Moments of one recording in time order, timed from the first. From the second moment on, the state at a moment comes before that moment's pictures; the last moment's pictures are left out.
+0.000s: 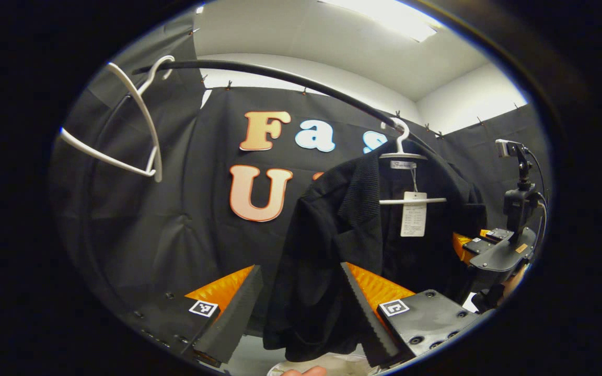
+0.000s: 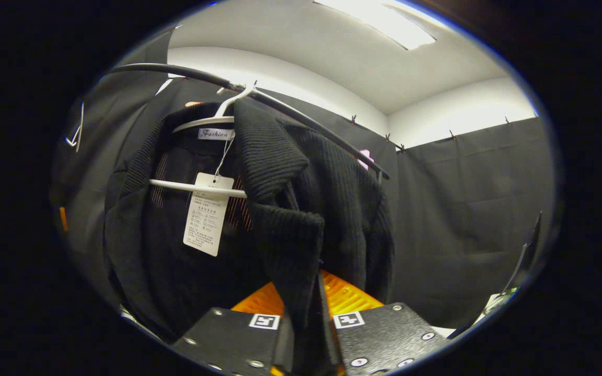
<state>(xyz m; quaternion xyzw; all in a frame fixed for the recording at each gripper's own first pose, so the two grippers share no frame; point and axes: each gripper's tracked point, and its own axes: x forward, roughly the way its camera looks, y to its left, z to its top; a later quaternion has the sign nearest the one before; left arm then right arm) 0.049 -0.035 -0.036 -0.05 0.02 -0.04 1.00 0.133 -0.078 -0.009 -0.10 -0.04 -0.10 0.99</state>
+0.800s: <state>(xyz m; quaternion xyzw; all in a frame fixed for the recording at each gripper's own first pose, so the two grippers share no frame) 0.157 -0.116 -0.038 0.02 -0.07 0.05 1.00 0.100 -0.053 0.001 -0.06 -0.04 -0.01 1.00</state>
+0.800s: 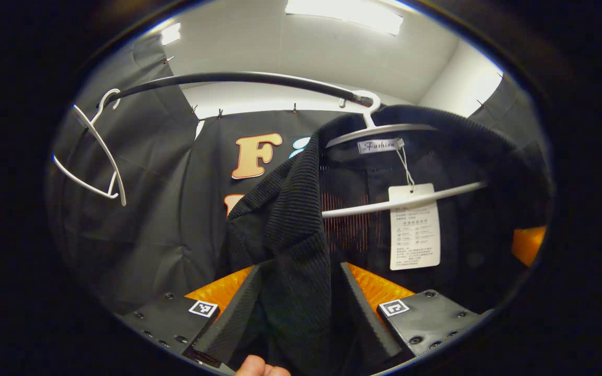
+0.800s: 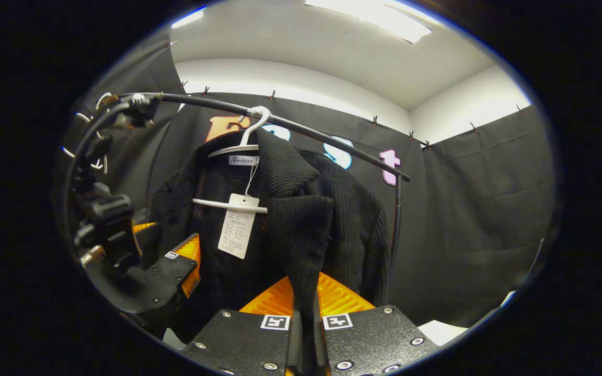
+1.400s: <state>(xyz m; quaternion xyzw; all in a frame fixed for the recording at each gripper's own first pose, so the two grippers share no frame) 0.161 -0.023 -0.037 0.06 -0.07 0.09 0.99 0.096 -0.068 0.009 -0.05 -0.04 -0.03 1.00</state>
